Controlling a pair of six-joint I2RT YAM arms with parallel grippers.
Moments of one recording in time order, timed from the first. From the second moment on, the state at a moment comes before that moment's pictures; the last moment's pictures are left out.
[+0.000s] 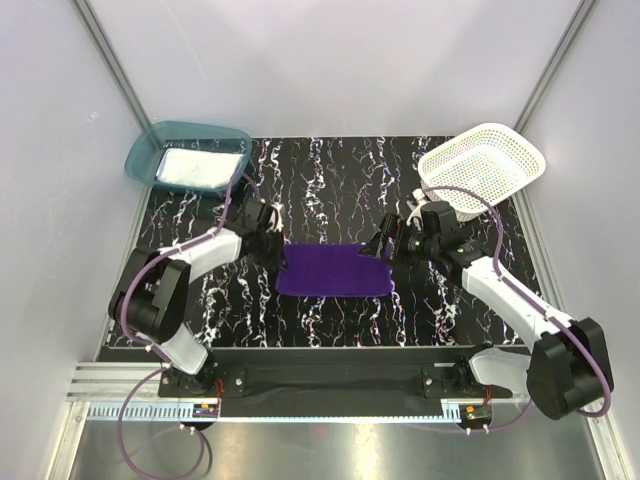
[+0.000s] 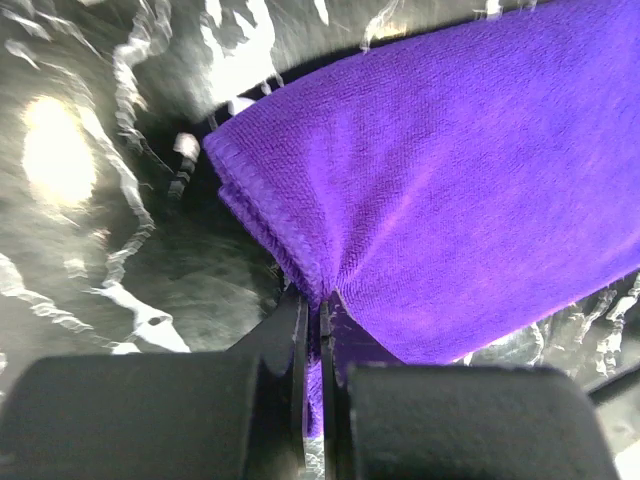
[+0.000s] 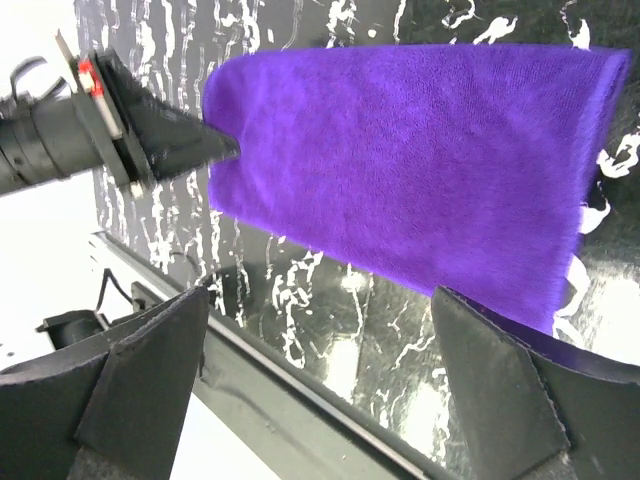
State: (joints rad) left arm -0.40 1.61 0.86 -0.32 0.25 -0.40; right arm 0.39 1.22 0.77 -0.25 -0.40 0.68
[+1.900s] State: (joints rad) left arm 0.19 2.47 2.35 -0.43 -0.21 0.32; right arm 0.39 1.71 1.22 -0.39 -0.24 0.44
